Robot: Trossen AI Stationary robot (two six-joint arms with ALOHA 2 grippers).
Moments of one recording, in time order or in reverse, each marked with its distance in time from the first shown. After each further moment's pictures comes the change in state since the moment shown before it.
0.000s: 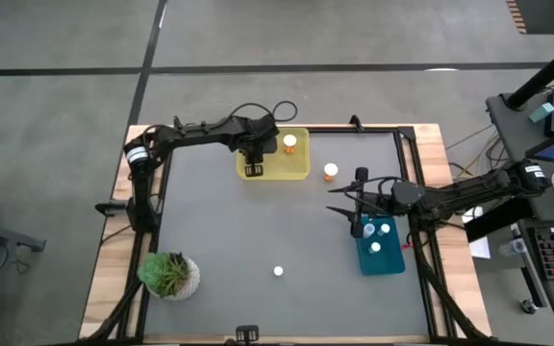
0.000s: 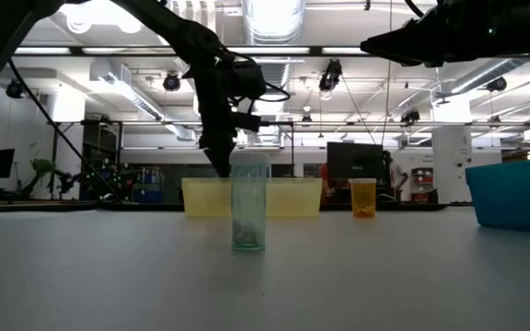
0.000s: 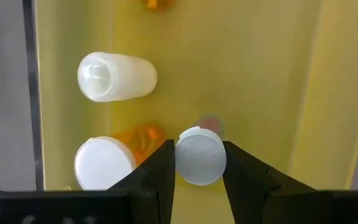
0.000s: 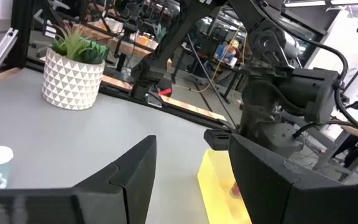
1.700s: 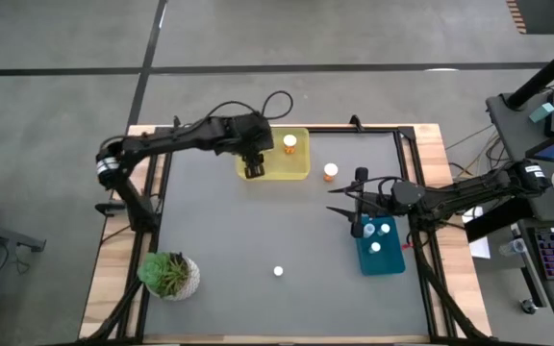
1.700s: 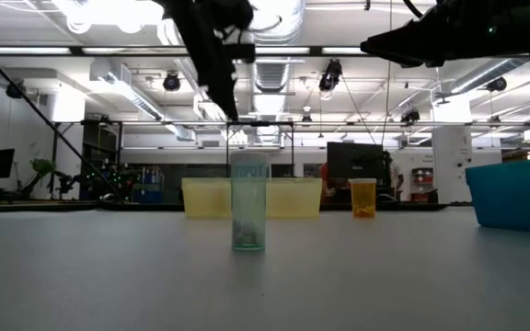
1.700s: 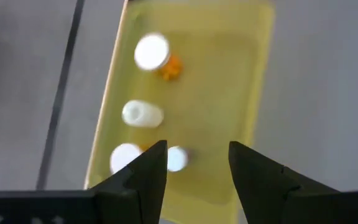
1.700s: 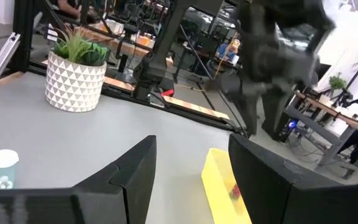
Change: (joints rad) left arm -0.127 -0.251 0.005 -0.025 -0.022 -0.170; right arm 0.001 0.000 0.001 -0.004 -0.001 0.031
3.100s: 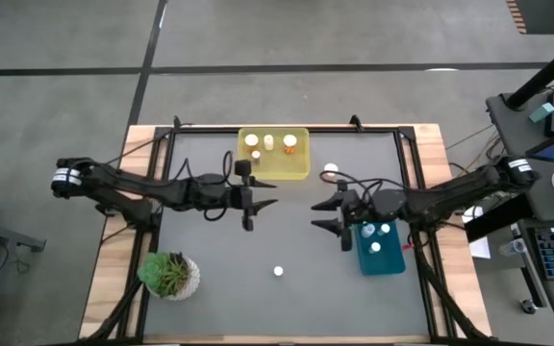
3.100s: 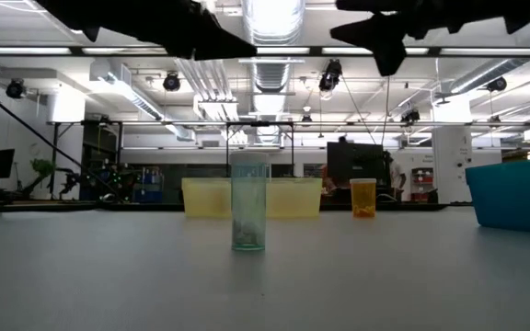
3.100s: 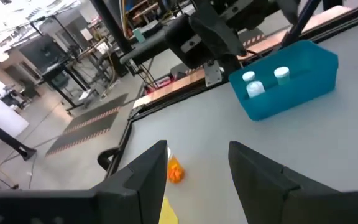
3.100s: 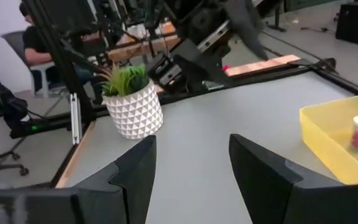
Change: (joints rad) left arm -0.398 -0.369 -0.776 1.228 -0.003 0.174; right arm 0.104 0.210 0.260 -0.180 -0.001 0.605
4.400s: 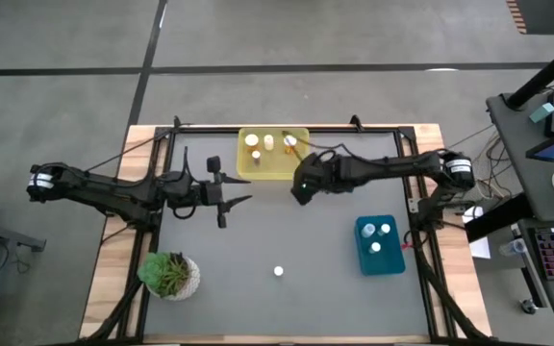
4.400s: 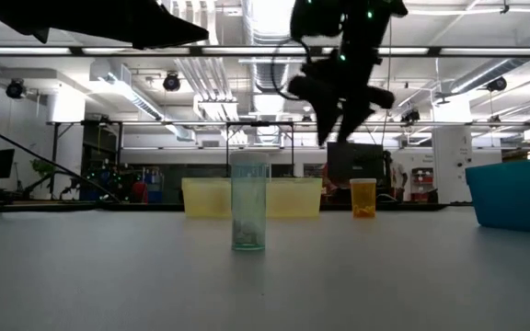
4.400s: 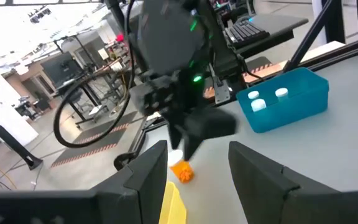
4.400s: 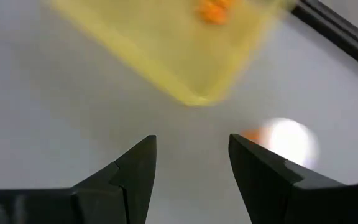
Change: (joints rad) left arm 0.000 -0.340 -0.213 -0.010 0.002 -0.029; right arm -0.314 0.565 0.773 -1.287 0.253 0.481
